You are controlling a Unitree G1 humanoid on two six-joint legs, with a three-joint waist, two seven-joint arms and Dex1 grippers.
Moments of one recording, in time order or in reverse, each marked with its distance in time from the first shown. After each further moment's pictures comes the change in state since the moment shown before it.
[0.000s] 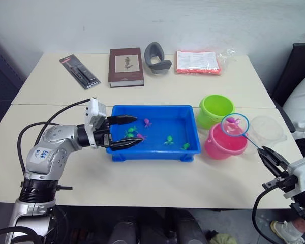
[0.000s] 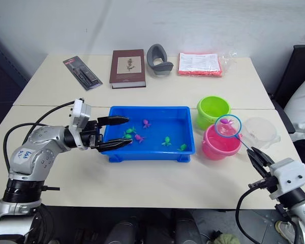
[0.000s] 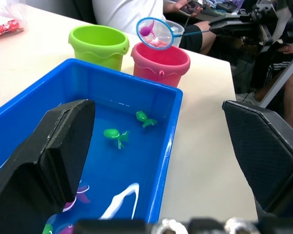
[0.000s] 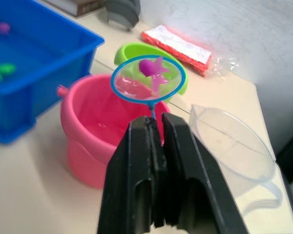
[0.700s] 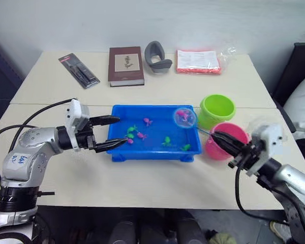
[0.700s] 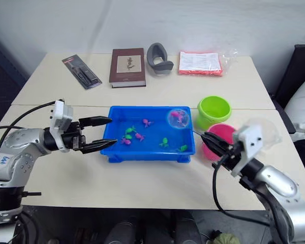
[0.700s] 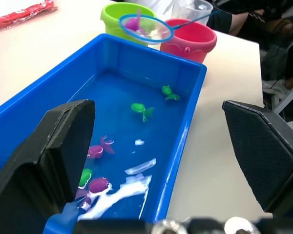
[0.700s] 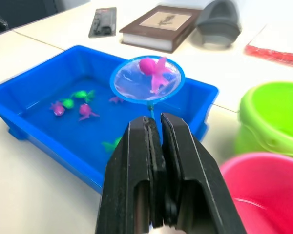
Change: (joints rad) left arm 0.045 0.105 0.065 -0.017 -0.005 0.005 -0.012; right arm -0.205 0.000 0.131 -0.351 0.358 0.695 -0.028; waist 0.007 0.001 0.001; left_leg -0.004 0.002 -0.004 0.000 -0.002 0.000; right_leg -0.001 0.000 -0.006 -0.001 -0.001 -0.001
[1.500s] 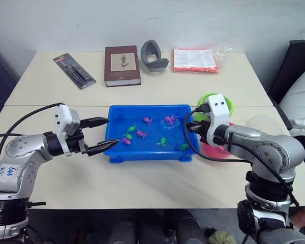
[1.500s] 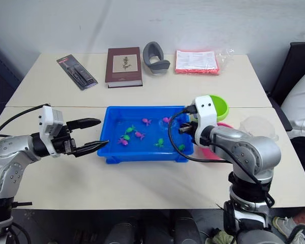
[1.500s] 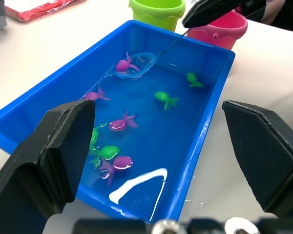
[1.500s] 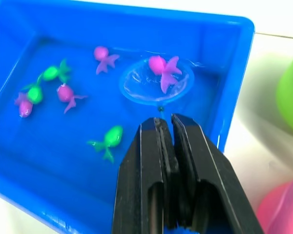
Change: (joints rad) left arm 0.164 0.055 0.119 -0.088 0.018 -0.036 0.075; right arm -0.747 0.093 0.242 0.175 0.055 0.974 -0.465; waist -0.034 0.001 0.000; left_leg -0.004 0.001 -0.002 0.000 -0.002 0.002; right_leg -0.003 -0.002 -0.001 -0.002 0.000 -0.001
